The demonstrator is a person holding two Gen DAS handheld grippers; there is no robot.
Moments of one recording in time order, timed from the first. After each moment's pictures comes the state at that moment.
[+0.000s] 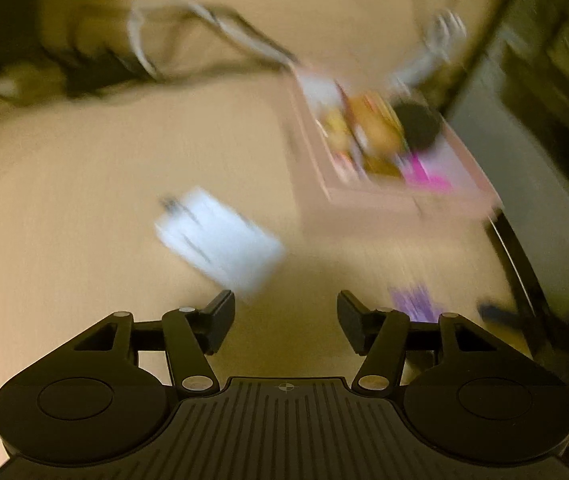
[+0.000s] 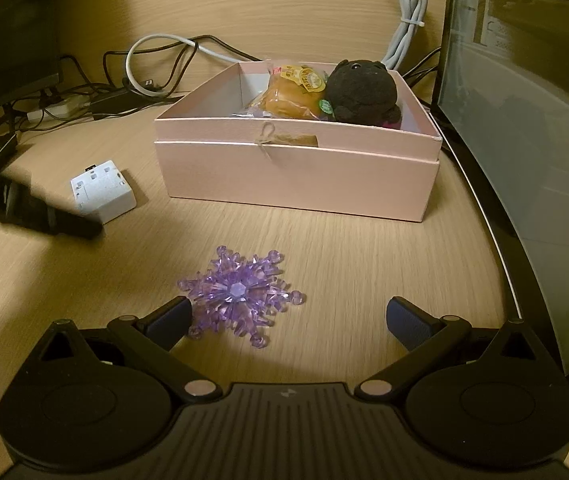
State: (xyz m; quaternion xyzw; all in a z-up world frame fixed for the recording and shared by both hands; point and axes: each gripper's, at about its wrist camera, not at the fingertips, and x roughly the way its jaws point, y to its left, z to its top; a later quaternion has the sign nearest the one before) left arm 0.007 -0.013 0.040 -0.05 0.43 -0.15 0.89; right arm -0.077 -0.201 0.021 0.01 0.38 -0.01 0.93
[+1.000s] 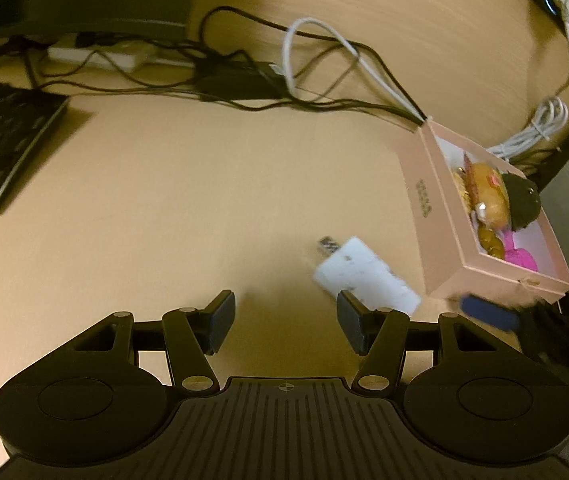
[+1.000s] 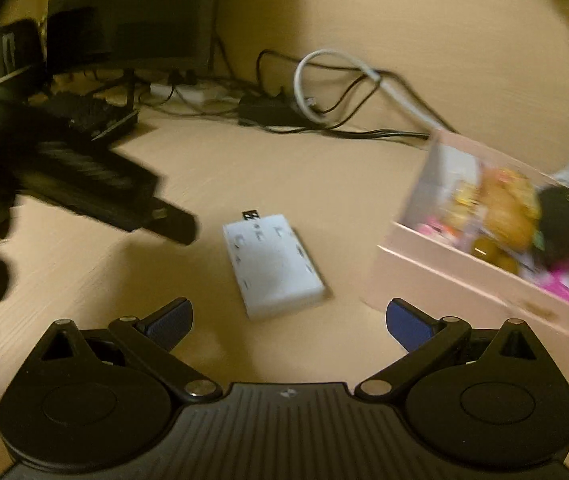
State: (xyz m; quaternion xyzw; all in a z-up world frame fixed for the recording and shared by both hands) left arm 0.020 0.070 0.045 -0.12 0.44 -0.05 0.89; right arm 0.004 -0.091 0.031 -0.09 0.36 0.17 0.91
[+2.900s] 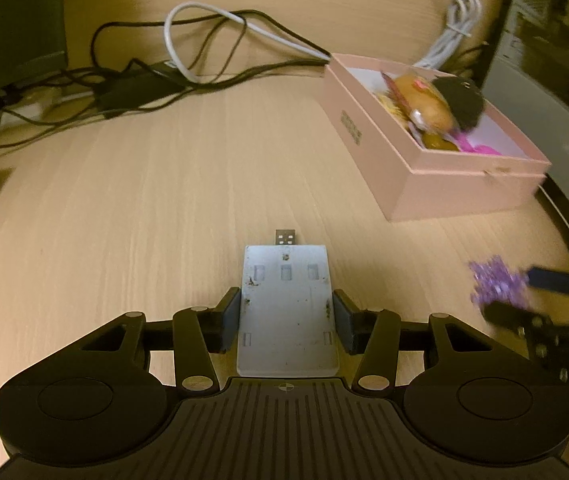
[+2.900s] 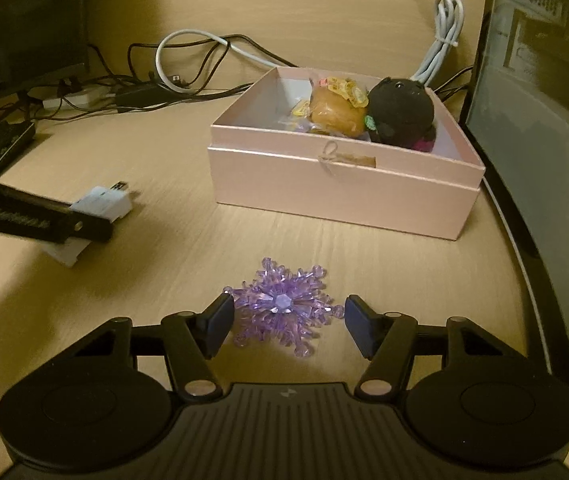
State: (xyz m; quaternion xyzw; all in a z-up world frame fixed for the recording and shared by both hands) left arm 0.004 0.026 0.021 0.02 0.43 -0.17 0.89; right arm -0.078 -0.170 0.033 -0.02 0.38 0.00 0.93
